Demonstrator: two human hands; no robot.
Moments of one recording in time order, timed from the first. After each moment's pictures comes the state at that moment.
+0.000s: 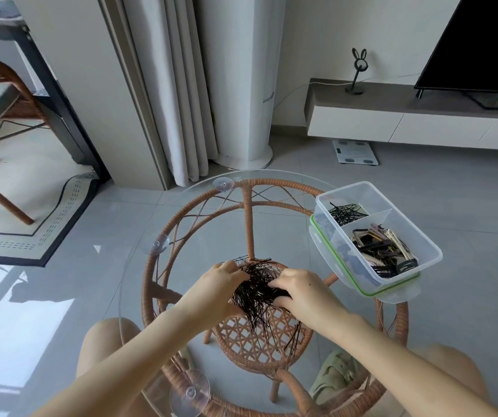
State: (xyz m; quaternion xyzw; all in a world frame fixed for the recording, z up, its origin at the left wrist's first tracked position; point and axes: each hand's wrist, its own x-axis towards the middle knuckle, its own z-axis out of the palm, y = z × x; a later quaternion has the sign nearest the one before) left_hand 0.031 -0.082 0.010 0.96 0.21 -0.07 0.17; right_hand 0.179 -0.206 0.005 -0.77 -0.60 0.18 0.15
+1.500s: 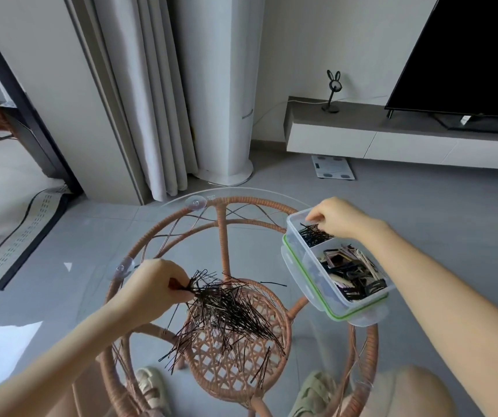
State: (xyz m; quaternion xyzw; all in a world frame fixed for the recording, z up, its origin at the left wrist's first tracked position) left_hand 0.033 -0.051 0.061 0.90 0.37 0.02 0.24; right_hand 0.364 -0.162 0.072 -0.84 -0.53 0.11 -0.01
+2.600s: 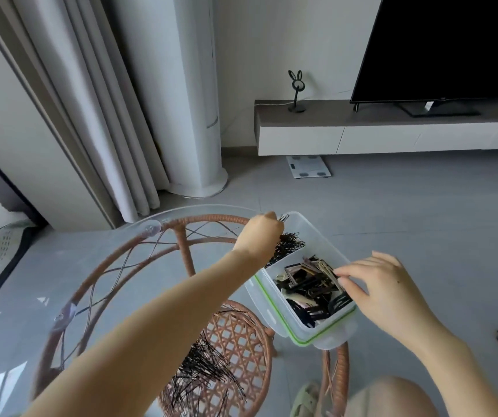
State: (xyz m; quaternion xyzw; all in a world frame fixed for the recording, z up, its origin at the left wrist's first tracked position) left_hand 0.292 -0.097 0.053 0.98 0.16 0.03 0.08; right_hand 0.349 -0.311 0.053 -0.85 -0.48 -0.08 0.20
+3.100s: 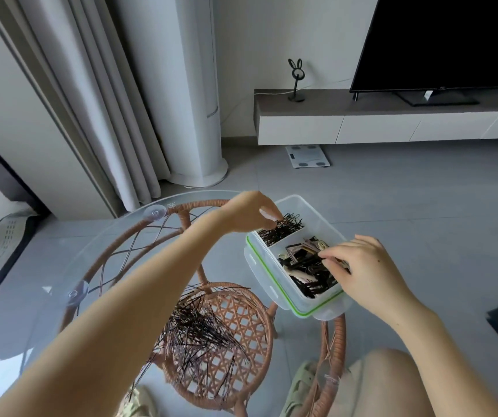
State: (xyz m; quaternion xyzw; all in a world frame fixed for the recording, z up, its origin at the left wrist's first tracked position) left_hand 0.254 -0.078 0.101 0.95 0.13 -0.06 0.29; right_hand 0.326 -0.301 0.055 -0.85 -0.49 -0.07 0.21
